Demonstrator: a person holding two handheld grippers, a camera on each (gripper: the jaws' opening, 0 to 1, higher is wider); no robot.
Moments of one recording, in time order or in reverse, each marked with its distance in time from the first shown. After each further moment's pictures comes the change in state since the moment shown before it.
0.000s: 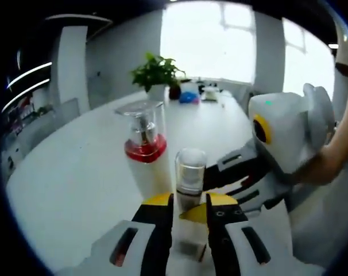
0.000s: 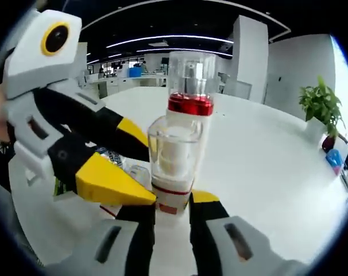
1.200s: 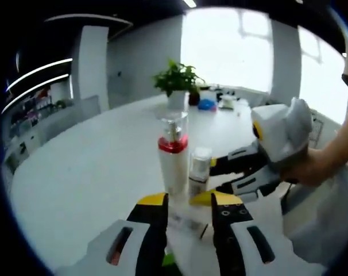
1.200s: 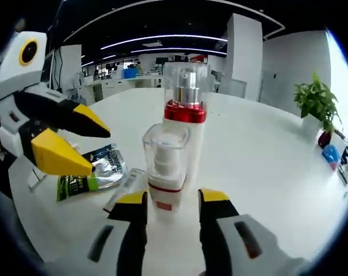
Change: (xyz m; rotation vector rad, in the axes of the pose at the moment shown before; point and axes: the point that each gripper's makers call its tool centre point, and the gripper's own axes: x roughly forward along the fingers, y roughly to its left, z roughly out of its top) left arm -0.054 0.010 0.001 -0.069 -0.043 0.129; right arm -0.013 -0.002 0.008 0.032 -0.003 -0.029
